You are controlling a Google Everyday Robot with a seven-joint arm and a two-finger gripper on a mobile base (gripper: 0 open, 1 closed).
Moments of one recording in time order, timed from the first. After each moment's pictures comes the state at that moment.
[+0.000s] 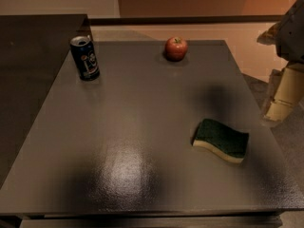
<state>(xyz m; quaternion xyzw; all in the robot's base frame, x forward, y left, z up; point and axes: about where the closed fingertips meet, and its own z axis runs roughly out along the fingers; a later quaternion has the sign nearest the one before) 0.438 -0.217 0.976 -0.60 0.78 -0.03 0.16</state>
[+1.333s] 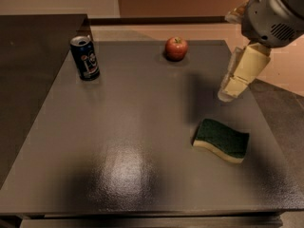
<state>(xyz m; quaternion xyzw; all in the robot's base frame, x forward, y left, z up) 0.488 -0.154 0.995 -0.61 0.74 0.00 0.27</state>
